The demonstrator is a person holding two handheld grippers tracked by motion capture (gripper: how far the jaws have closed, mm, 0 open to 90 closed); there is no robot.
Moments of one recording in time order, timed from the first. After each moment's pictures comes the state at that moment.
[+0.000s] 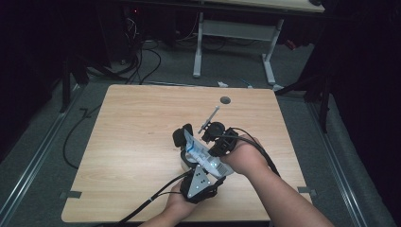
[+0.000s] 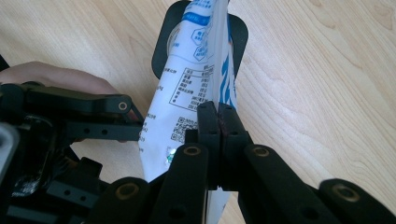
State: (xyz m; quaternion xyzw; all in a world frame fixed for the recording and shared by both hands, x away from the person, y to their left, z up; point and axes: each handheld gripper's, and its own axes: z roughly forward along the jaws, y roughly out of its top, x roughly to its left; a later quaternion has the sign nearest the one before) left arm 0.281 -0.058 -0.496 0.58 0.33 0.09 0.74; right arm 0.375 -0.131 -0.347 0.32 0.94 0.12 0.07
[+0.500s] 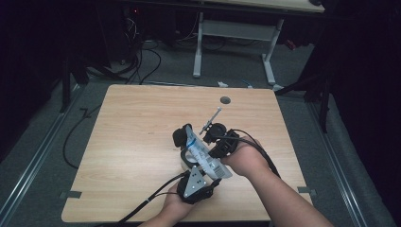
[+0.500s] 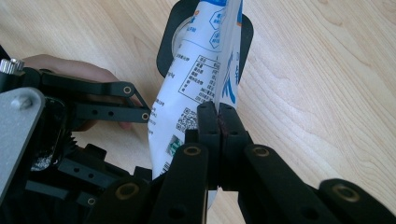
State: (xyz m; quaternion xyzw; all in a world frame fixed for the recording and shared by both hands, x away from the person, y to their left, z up) left arm 0.283 -0.049 -0.506 0.59 0.34 0.09 0.73; right arm 0.372 -0.134 -0.349 0.33 0.94 0.12 0.07
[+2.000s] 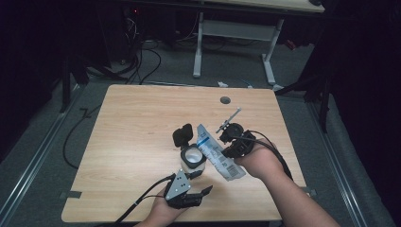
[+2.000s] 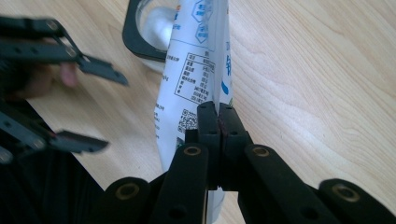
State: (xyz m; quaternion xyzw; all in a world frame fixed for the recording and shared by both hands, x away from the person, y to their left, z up) left arm 0.275 -0.007 -0.508 0.58 0.35 0.04 0.74; right arm 0.367 -0.175 -0.349 0.36 0.92 0.13 0.08
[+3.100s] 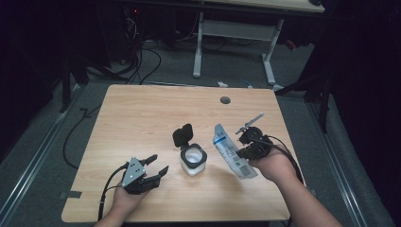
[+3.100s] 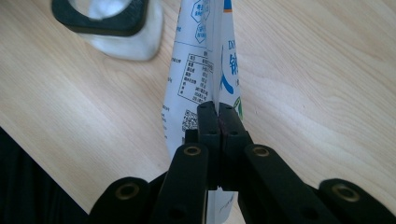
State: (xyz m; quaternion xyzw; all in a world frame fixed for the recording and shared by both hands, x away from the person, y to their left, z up) left arm 0.322 0.103 -0.513 0.53 0.41 0.15 0.72; right arm 0.368 -0.228 -0.374 0.42 0.89 0.16 0.08
